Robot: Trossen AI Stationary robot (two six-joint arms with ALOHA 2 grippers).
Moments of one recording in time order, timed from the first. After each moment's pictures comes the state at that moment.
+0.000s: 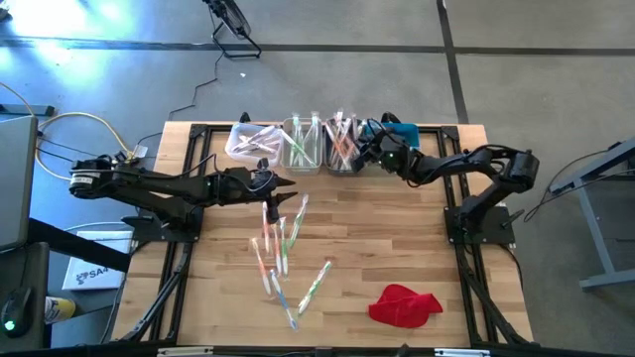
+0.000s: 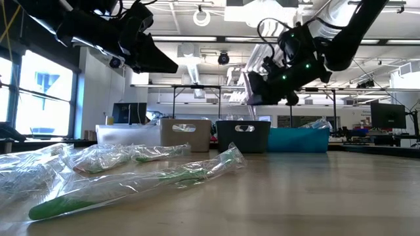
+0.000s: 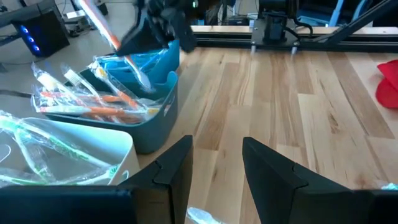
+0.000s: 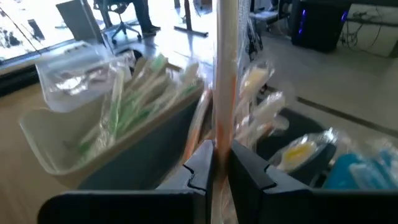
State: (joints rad) left arm 0.08 1.13 0.53 0.35 -0.19 0.02; right arm -0.48 1.57 0.61 0.65 0.28 0.21
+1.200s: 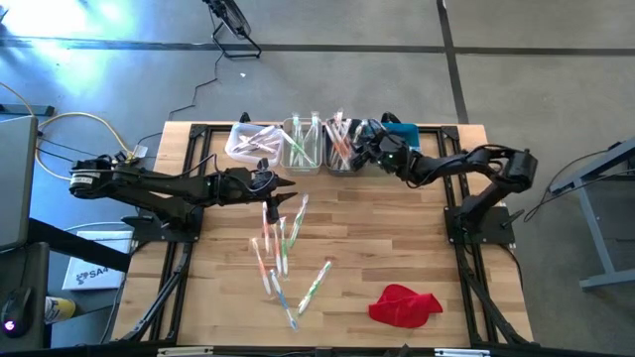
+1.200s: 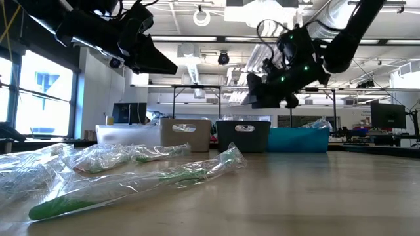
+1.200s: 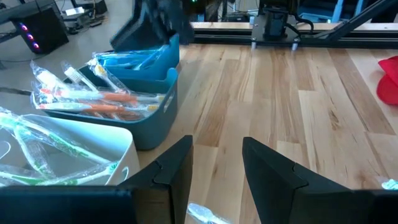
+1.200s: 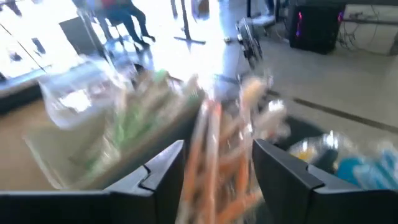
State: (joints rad) left arm 0.08 1.13 0.53 0.34 -0.19 0.02; right arm -0.47 1.58 0.61 0.68 0.30 0.26
